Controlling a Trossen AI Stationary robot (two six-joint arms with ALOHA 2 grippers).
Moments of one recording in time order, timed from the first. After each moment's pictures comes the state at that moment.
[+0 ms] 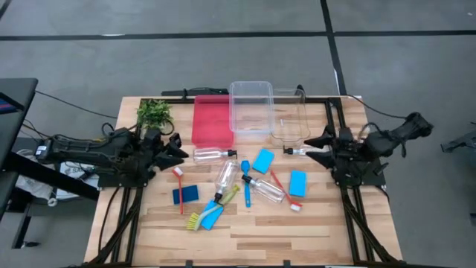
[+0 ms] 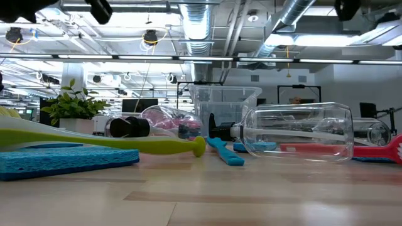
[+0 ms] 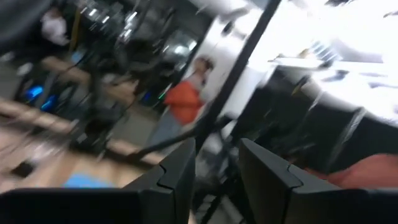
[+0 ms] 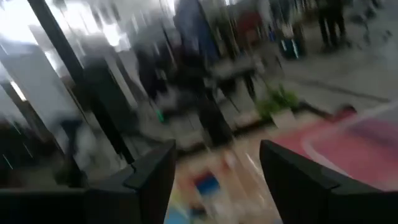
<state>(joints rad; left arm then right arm) -0.03 0.57 0.37 0.45 0.25 -0.52 0.48 0.50 0.64 -0.19 0.60 0.35</state>
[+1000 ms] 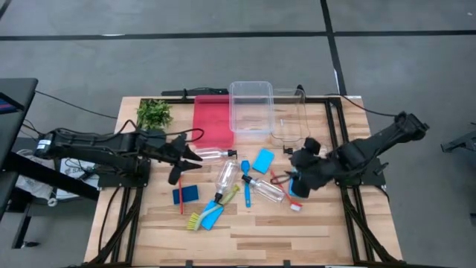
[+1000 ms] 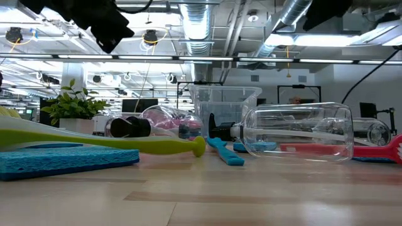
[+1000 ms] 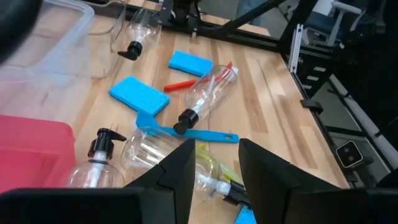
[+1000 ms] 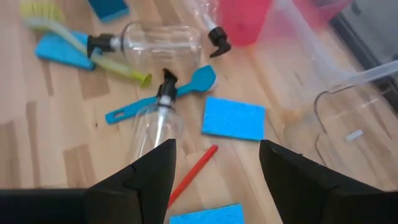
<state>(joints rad) -0.03 0.82 0.59 -0.20 0.10 -0.15 0.48 1.06 1.13 -1.02 0.57 0.66</state>
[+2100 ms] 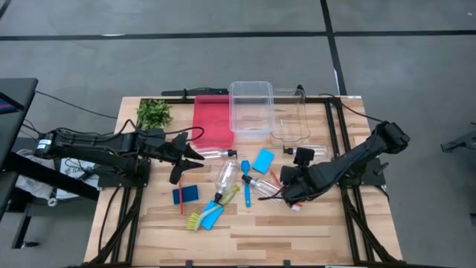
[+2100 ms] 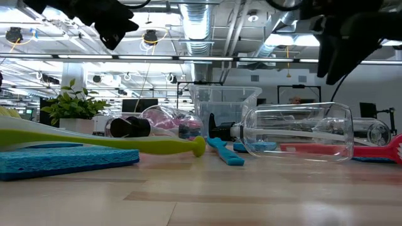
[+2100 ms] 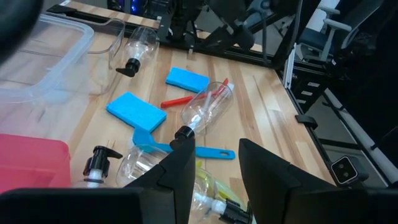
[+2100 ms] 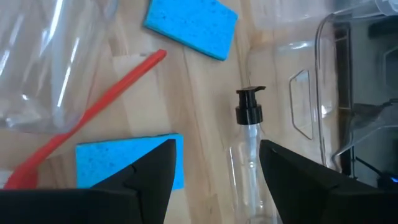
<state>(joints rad) -0.03 0.82 0.59 -0.13 0.11 -0.17 0.46 1.42 1.13 -1.28 0.58 0.64</state>
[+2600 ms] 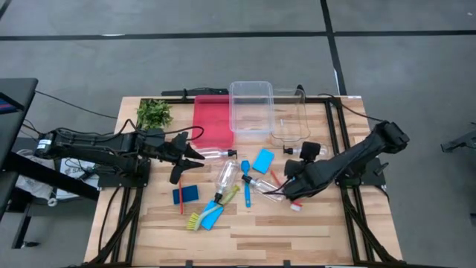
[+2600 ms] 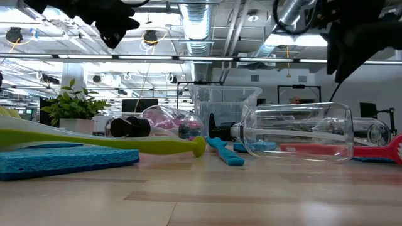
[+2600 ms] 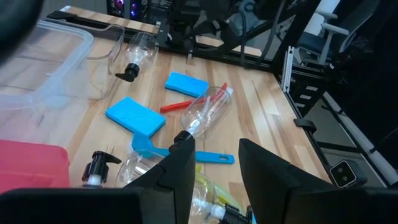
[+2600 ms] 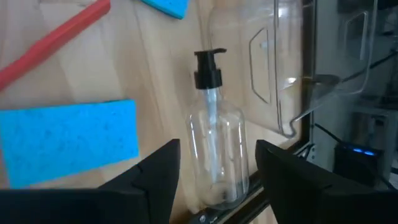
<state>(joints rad) -0.03 0.82 0.59 -0.11 0.11 -0.17 0.44 1.38 1.13 -1.47 0.59 0.67</state>
